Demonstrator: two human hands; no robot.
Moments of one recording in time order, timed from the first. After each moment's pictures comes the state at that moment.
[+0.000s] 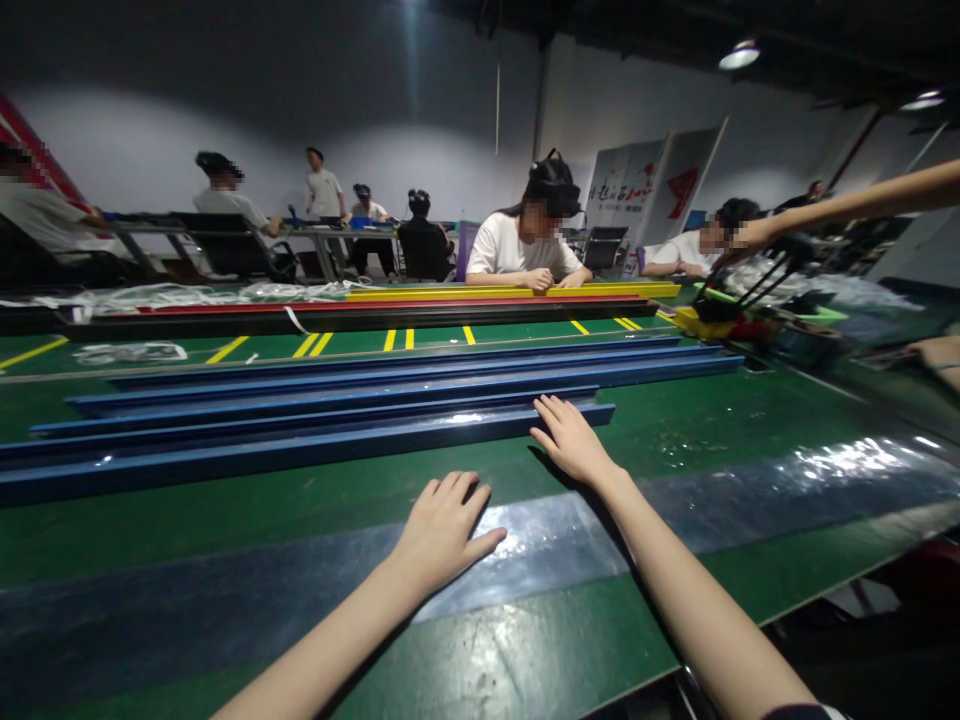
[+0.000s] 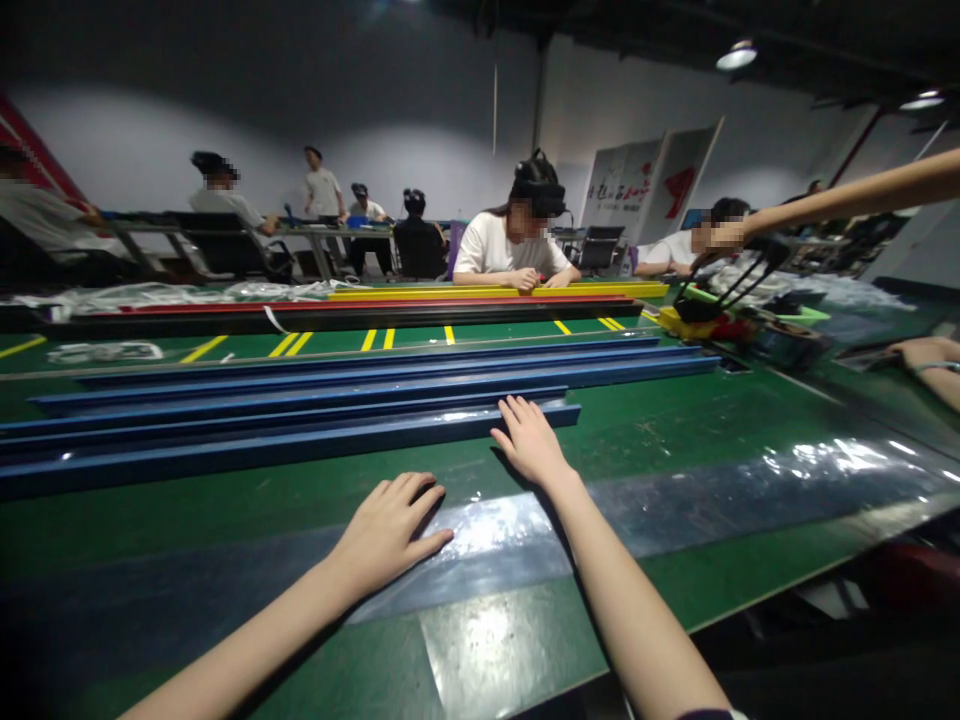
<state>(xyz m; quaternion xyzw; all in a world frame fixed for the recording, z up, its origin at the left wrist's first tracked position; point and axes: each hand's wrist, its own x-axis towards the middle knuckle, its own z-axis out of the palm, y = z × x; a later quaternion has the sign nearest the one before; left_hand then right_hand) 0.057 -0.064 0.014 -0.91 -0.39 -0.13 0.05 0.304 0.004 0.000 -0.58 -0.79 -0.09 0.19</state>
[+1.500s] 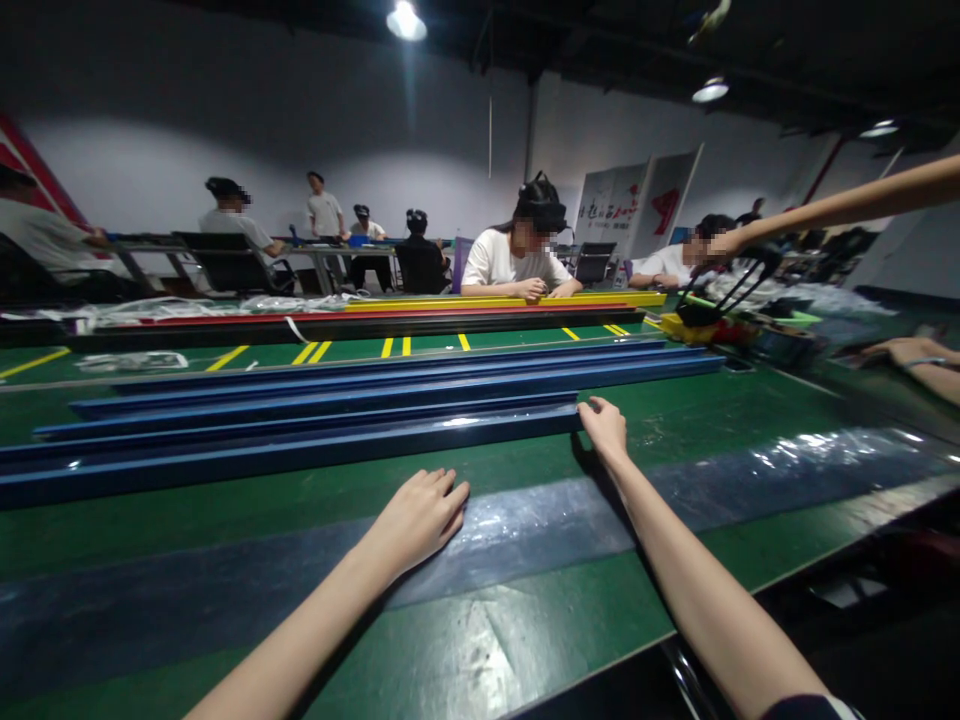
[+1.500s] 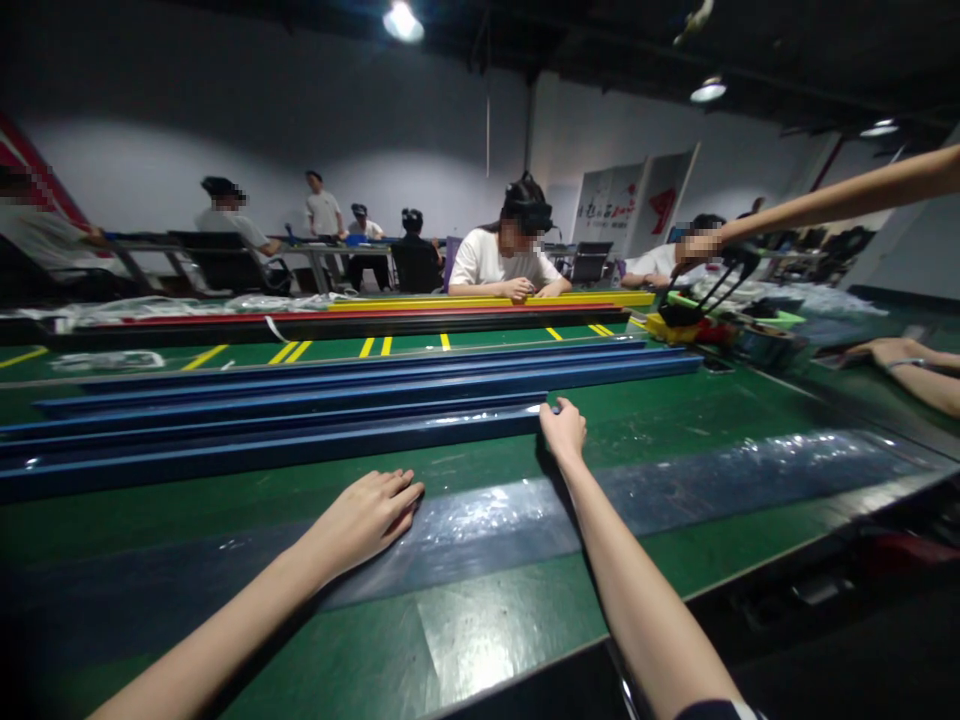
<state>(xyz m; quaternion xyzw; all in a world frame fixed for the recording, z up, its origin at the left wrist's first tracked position) 0.036 -0.056 0.014 -0.93 -0.33 -0.08 0.14 0.339 0.000 0.016 -0.81 -0.41 0.10 0.41</state>
